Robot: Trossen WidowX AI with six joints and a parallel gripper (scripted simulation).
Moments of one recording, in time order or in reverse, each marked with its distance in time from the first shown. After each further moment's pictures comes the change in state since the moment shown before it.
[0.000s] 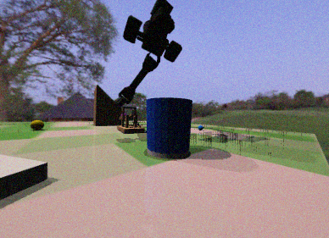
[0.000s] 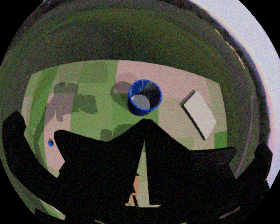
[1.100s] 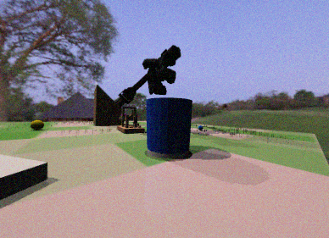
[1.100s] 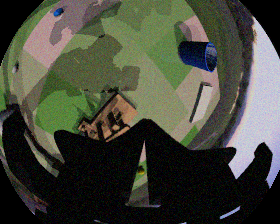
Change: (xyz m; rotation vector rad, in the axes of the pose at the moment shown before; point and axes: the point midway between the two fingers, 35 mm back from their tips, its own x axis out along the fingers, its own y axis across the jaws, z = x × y) arm -0.022 0.068 -0.153 -0.813 0.431 -0.129
